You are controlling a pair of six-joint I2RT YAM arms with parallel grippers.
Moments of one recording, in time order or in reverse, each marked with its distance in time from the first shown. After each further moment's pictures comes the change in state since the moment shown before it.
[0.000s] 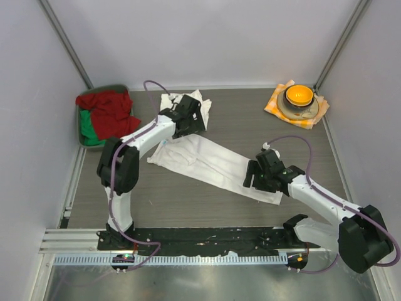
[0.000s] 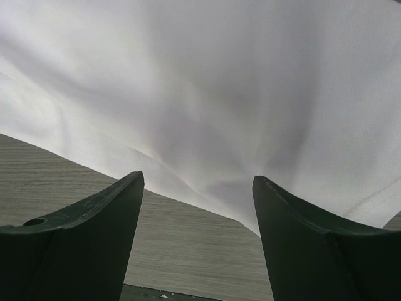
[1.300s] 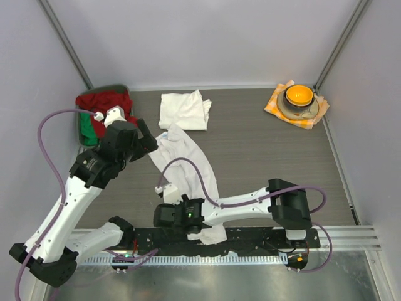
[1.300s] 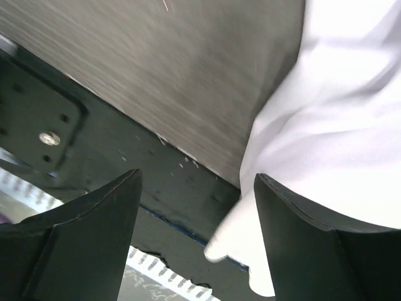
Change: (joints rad) left arm 0.025 -1.045 -0.367 -0.392 -0.140 -0.033; right arm 1.032 0.771 0.739 -0.058 0.311 0.265
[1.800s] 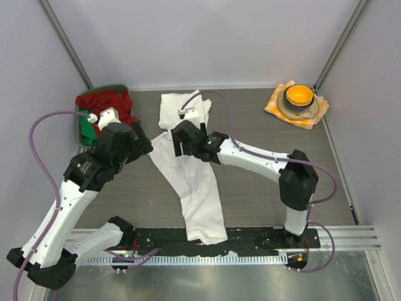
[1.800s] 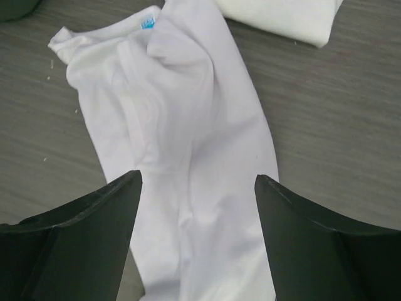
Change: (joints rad) left arm 0.004 -0.037 0.022 -0.074 -0.041 0.002; right arm -0.481 -0.051 0.235 0.082 0.118 -0.374
